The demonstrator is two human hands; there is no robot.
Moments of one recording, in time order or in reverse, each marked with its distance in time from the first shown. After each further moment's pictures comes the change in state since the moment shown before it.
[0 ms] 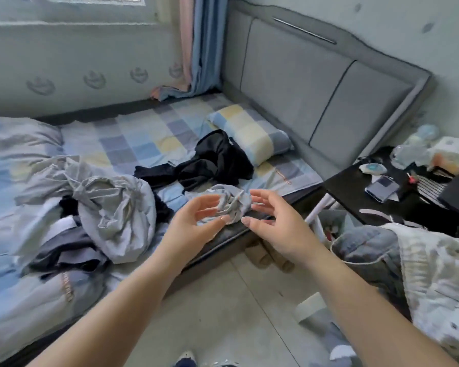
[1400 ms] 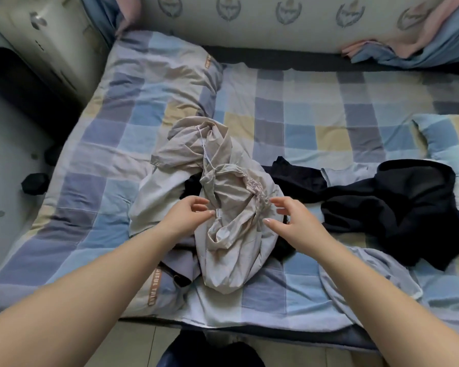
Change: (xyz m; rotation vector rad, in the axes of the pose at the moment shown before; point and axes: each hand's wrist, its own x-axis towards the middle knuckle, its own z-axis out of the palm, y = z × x) left_hand 0.240 -0.241 -0.402 0.156 0.535 -0.689; right_hand 0.469 0.084 0.356 -0.362 -0.713 -0.007
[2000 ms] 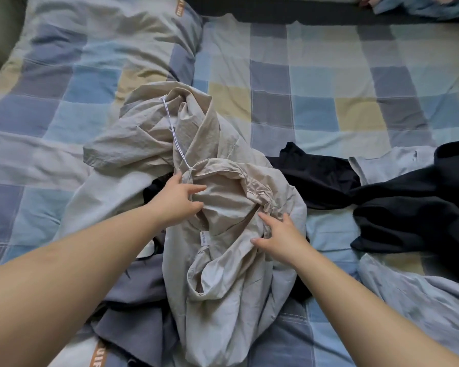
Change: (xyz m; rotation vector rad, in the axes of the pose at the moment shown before) left_hand 0.252 -0.076 0.043 0.586 -0.092 0.120; right_hand 0.205 0.158 0.135 -0.133 -0.180 0.341
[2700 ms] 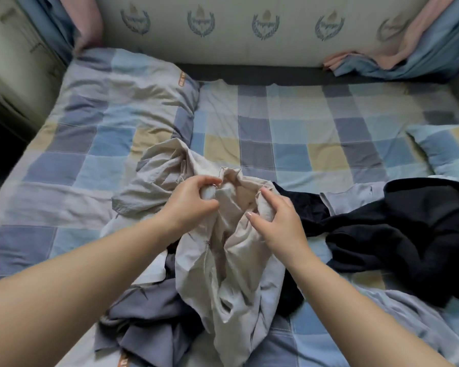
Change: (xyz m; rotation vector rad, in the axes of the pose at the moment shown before) left_hand -0.095 0.121 -0.107 -0.417 0.235 0.215; right_hand -0.123 -0.102 -0.114 0.504 0.461 -0.320
